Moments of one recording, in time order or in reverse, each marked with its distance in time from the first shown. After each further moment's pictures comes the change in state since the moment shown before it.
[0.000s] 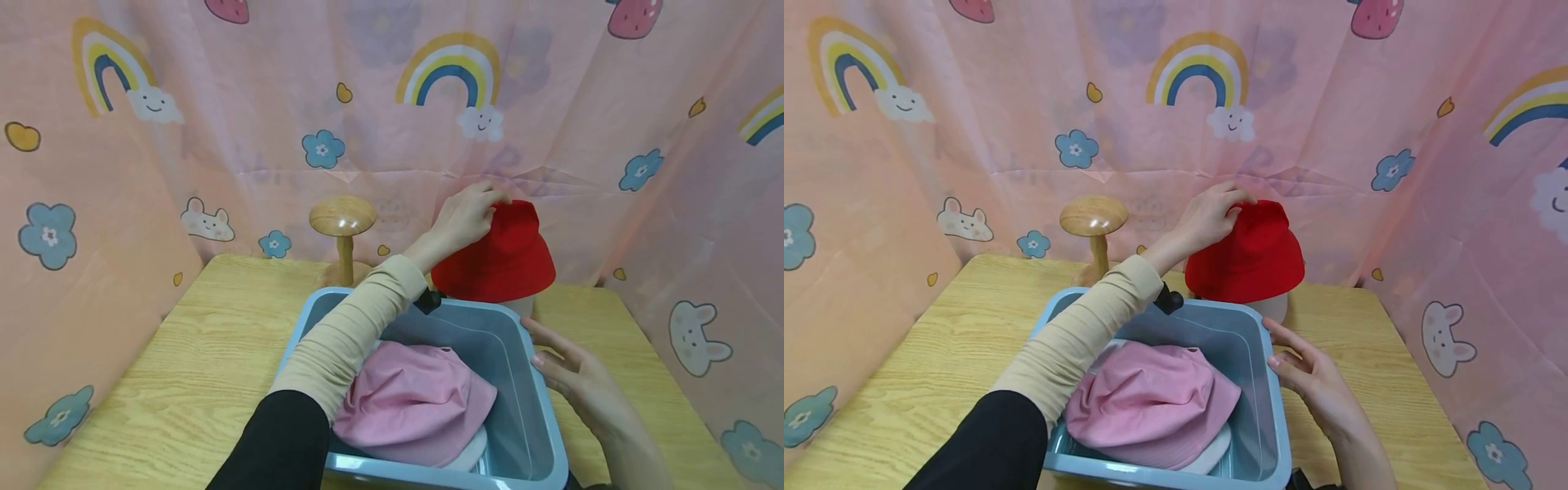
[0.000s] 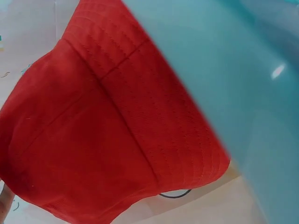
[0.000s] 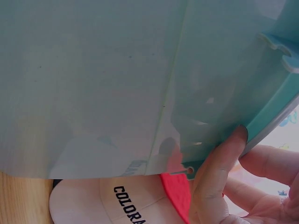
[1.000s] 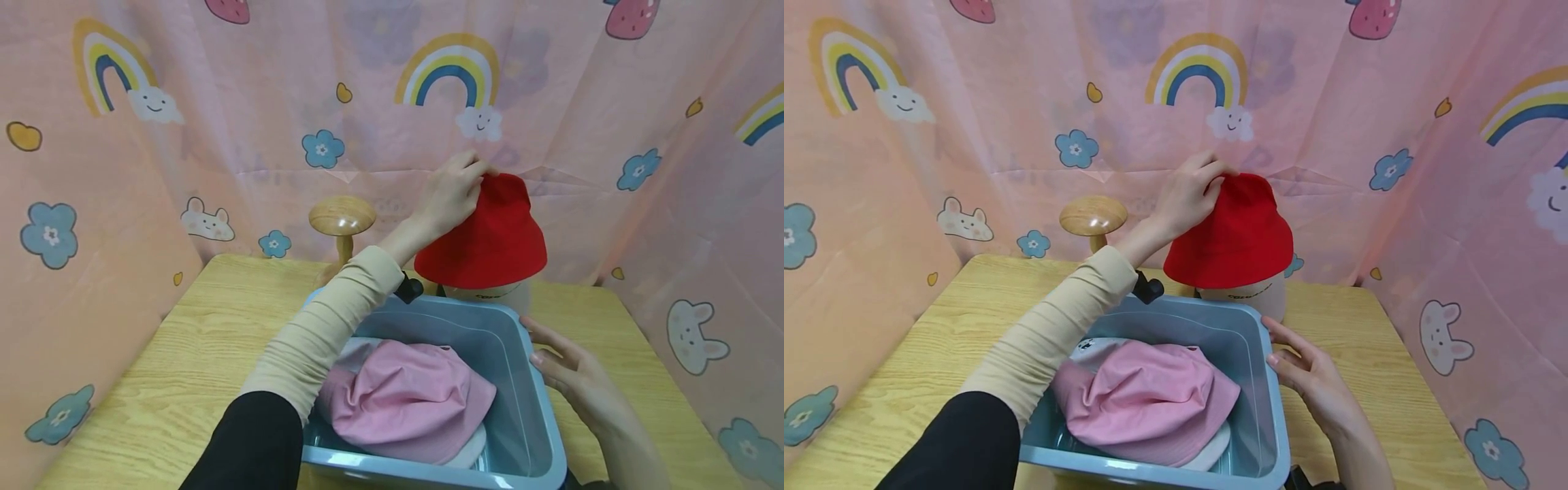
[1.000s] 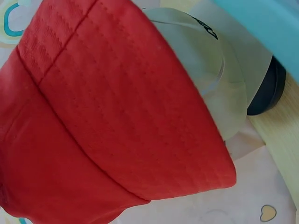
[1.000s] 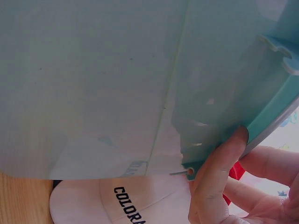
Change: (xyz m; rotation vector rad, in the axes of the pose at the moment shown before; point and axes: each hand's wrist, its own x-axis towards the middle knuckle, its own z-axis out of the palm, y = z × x) left_hand -0.012 -0.004 -0.046 0.006 0.288 0.108; right_hand -0.001 0.000 0.000 0.007 -0.025 -0.052
